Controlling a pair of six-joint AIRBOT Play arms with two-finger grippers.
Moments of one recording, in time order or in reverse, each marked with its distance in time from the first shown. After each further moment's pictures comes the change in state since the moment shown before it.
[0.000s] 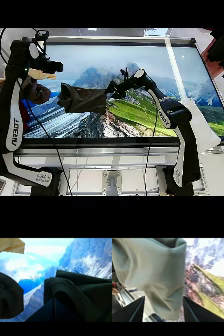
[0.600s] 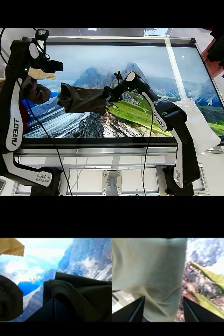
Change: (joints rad) left arm 0.000 0.000 0.000 -0.006 0.018 0.001; right arm 0.083 -0.003 0.001 -0.130 -0.032 0.063
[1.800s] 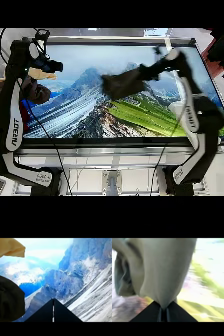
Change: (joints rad) left arm 0.000 0.000 0.000 0.002 -0.002 0.025; right arm -0.385 0.343 0.001 -0.351 0.173 0.034
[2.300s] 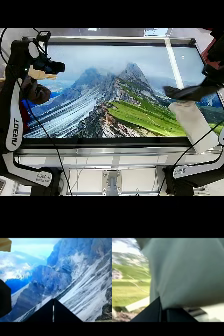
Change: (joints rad) left arm 0.000 0.000 0.000 -0.087 -0.038 -0.003; right arm -0.452 0.272 -0.040 -0.282 0.402 0.048
